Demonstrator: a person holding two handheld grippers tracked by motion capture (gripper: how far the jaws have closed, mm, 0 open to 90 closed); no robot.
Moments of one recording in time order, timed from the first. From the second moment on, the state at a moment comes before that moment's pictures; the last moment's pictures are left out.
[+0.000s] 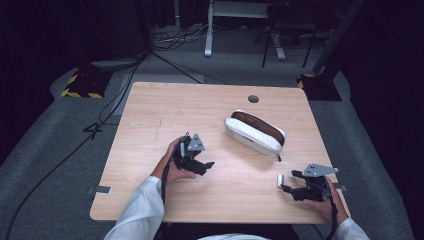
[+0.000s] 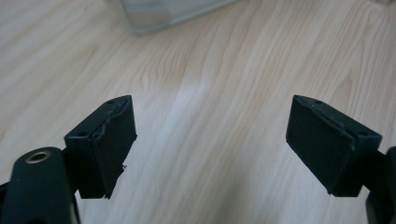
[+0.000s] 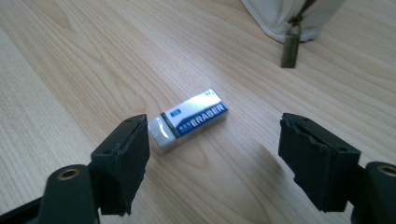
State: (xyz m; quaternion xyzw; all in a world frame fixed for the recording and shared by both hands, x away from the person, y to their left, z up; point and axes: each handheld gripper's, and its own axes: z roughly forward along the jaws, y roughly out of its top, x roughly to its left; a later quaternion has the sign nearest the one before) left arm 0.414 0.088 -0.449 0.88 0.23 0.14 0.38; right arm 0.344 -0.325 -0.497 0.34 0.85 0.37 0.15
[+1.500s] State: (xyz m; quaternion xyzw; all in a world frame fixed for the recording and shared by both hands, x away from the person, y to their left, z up) left arm 0.487 -0.043 -0.420 0.92 0.06 0.07 0.37; right arm 0.349 -0.324 -0.501 0.37 0.84 0.37 0.16
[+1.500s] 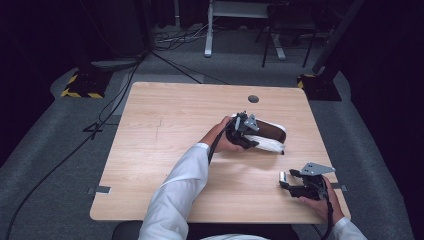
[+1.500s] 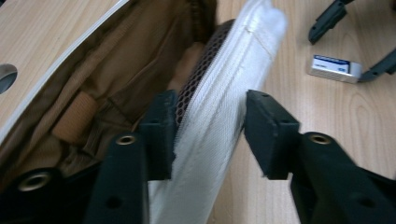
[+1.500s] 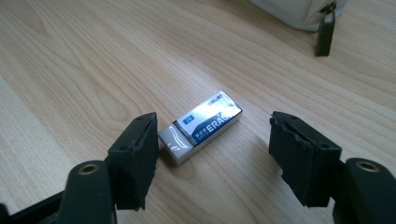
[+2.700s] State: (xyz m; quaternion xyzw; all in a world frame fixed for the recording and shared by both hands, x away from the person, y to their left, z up) left arm 0.415 0.011 -0.394 0.92 0.05 0.07 0.39; right arm 0.349 -0.337 -0.499 0.37 0.84 0.36 0.18
